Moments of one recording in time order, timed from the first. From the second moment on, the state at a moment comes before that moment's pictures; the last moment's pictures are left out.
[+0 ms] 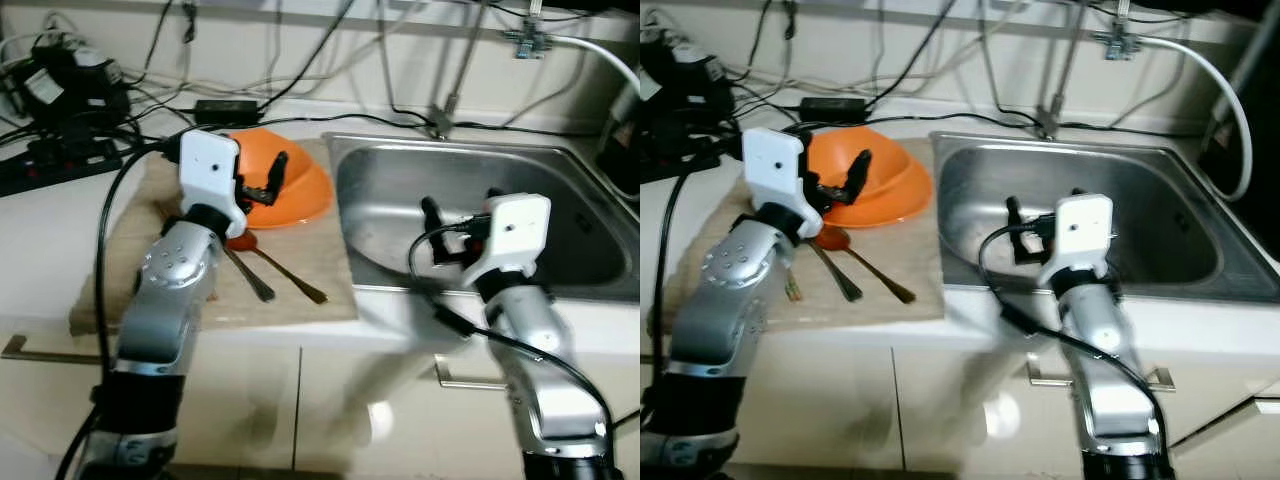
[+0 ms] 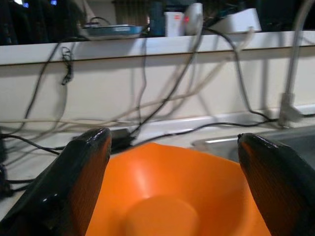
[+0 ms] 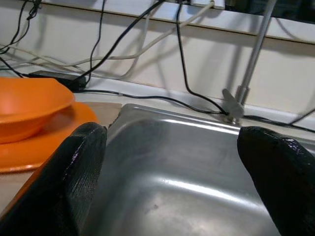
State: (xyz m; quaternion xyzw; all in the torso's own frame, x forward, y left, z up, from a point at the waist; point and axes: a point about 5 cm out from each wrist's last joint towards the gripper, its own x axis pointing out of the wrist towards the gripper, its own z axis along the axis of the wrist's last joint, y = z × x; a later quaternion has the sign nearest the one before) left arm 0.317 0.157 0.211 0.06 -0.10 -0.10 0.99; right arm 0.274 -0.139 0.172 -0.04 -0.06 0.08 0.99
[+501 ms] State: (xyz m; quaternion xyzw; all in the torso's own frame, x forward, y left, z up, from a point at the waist) left arm 0.329 0.158 0.219 0.04 -0.06 -0.11 0.99; right arm 0.274 -0.153 0.171 -0.05 -0.05 0.05 1.00
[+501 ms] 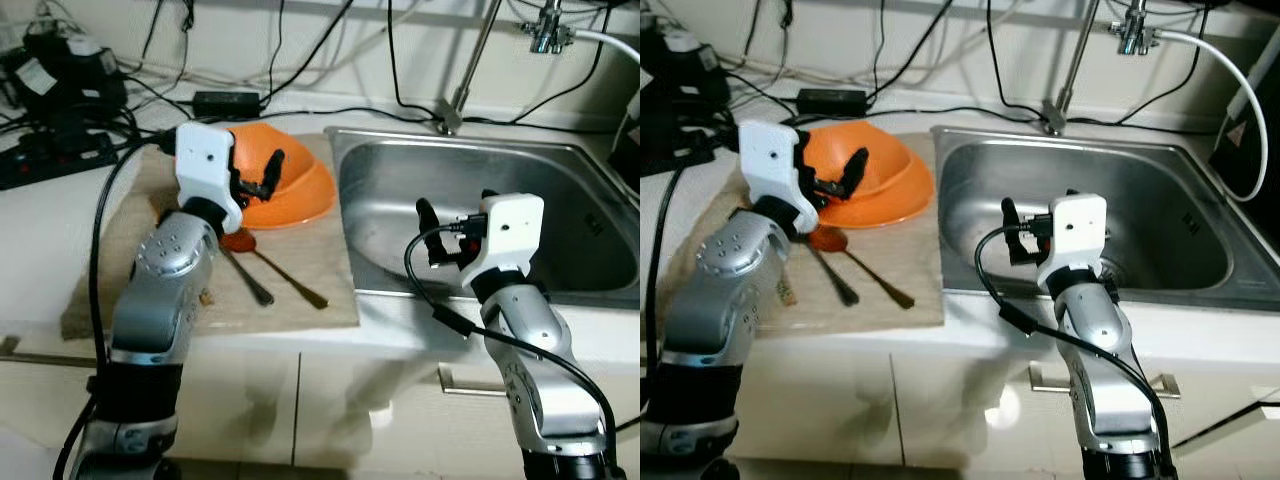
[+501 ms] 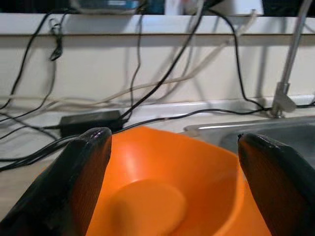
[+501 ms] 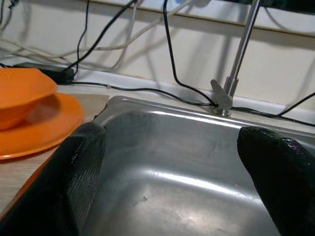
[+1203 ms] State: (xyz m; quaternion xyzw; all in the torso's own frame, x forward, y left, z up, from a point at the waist) left arm 0.383 0.221 0.224 -0.03 0.16 -0.03 0.99; right arm 0.274 -0.145 0.172 -0.03 -0.04 0.12 0.99
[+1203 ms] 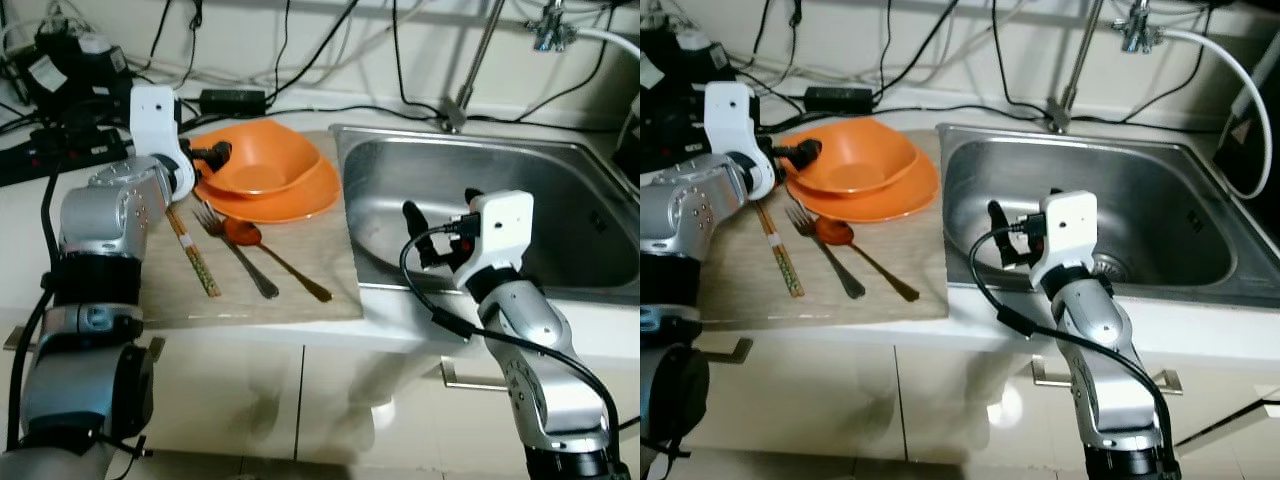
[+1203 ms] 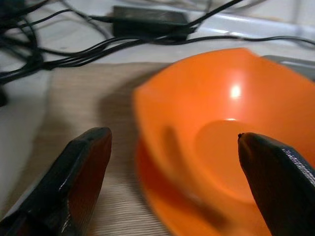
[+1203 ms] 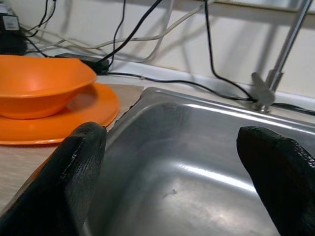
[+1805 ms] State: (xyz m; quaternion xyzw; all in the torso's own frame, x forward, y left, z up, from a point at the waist) left arm 0.390 0.202 0.203 -0.21 0.27 -0.13 0.93; right arm 0.260 -0.135 0.169 0.03 0.01 0.25 0.97
